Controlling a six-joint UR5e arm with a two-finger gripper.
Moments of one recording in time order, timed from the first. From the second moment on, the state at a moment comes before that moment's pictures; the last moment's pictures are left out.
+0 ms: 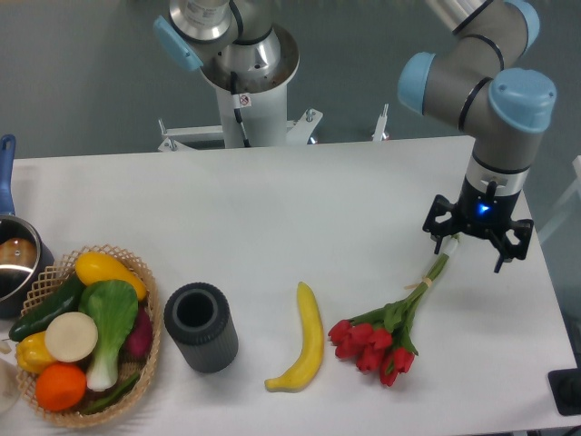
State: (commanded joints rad) arm 2.83 -1.99 -1.55 -0.96 1.36 1.23
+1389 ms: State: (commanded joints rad) arm 2.68 -2.13 -1.66 -0.76 1.34 1.20
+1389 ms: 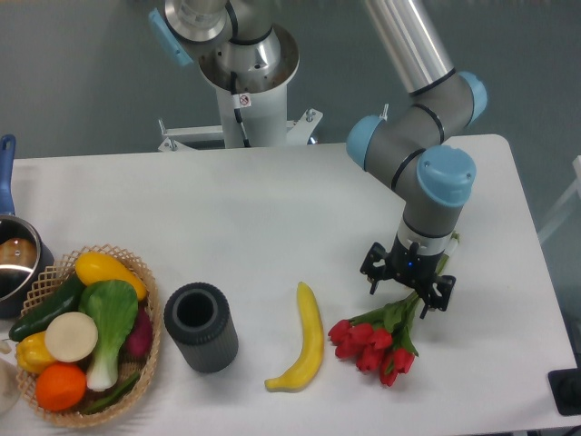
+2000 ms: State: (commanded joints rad) arm 2.67 -2.17 -1.64 -0.76 1.34 1.20
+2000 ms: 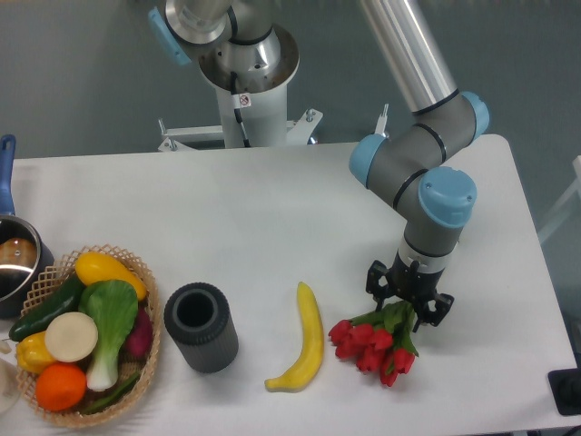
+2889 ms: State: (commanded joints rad) arm 2.73 -2.07 -1.43 -0.97 1.35 1.13
